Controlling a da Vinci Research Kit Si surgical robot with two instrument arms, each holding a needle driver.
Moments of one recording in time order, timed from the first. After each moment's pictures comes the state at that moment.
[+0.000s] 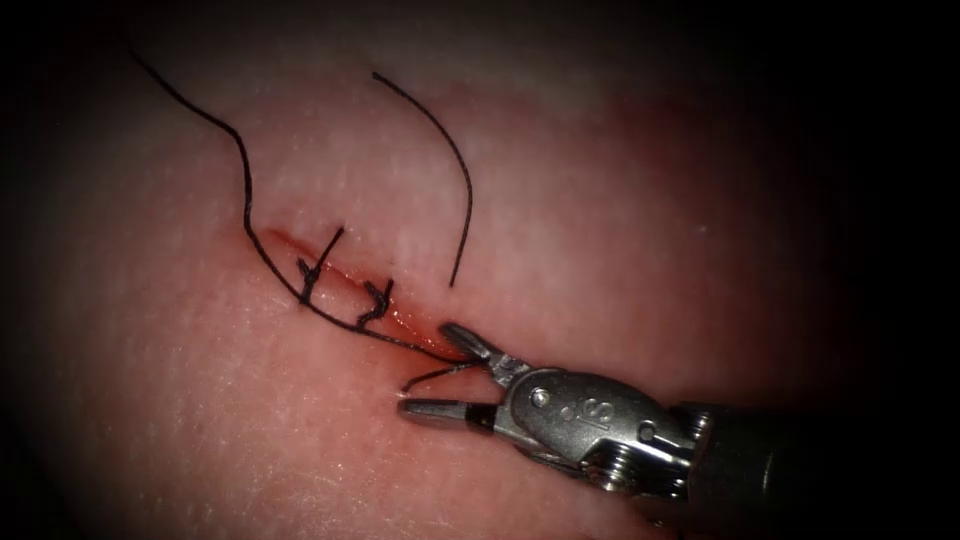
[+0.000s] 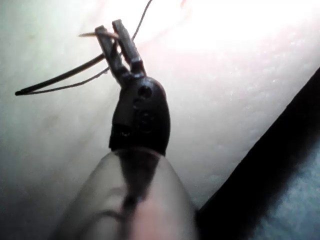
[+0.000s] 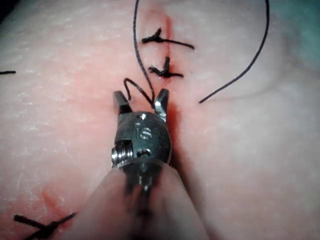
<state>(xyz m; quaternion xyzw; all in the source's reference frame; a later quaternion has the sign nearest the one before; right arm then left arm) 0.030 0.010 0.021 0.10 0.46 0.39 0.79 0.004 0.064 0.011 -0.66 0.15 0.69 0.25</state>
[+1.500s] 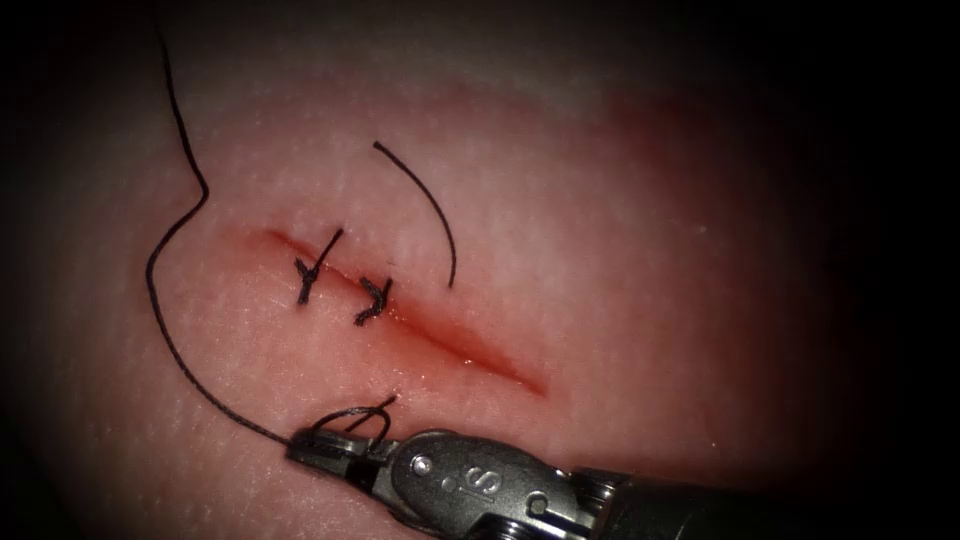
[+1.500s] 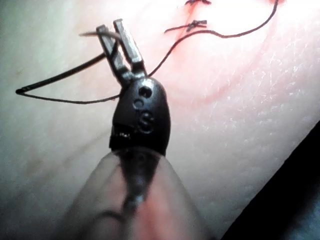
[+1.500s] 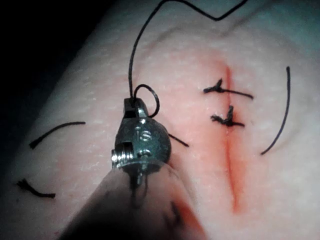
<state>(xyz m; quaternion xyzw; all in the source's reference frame) 0.038 0.006 0.014 0.21 0.46 0.30 0.81 -0.005 0.061 0.014 -0.68 0.13 0.68 0.25</state>
